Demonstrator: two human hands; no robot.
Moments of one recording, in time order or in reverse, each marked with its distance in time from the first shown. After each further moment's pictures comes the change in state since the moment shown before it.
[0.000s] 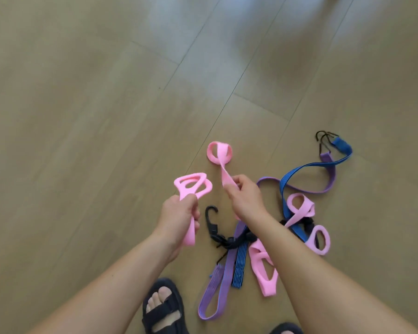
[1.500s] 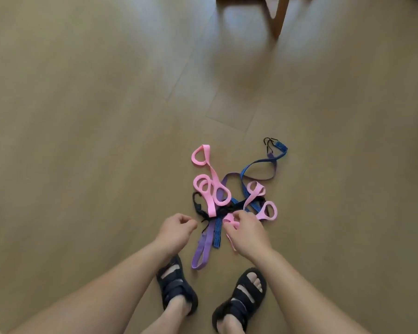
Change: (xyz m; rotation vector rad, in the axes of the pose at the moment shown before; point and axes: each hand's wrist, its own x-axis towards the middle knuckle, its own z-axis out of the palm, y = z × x) left_hand -0.218 0.033 0.012 0.540 -0.014 0.029; right_hand -0.245 -0.060 -0.144 -0.409 -0.098 0.035
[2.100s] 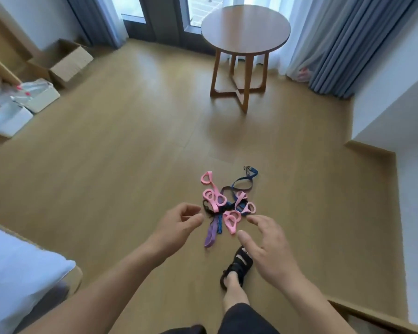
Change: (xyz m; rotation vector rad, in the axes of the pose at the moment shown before) left_hand -0.466 -0.056 -0.145 0.009 -0.065 0.583; right_hand -0.522 -0.066 -0.069 0.096 0.395 -0.364
